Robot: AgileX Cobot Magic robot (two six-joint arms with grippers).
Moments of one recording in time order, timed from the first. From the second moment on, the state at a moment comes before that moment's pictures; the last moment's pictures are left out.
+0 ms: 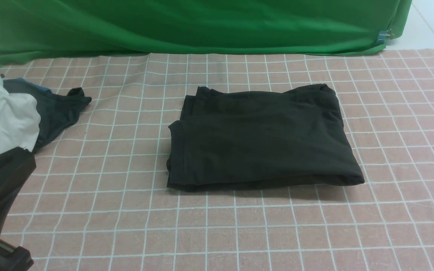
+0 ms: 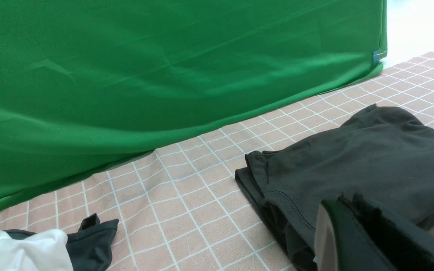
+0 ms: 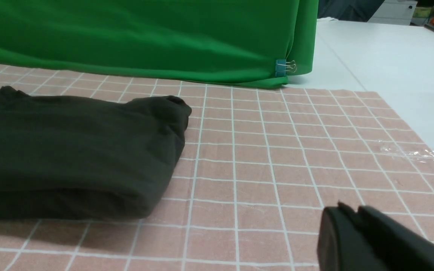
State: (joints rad) right arm -0.05 0.00 0.01 0.10 0.25 -0.12; left arm -0.23 0.33 -0.39 -0.31 0.29 0.50
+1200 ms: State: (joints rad) right arm -0.05 0.00 0.01 0.10 0.25 -0.12; left arm -0.23 0.33 -0.37 -0.15 0.22 0.54
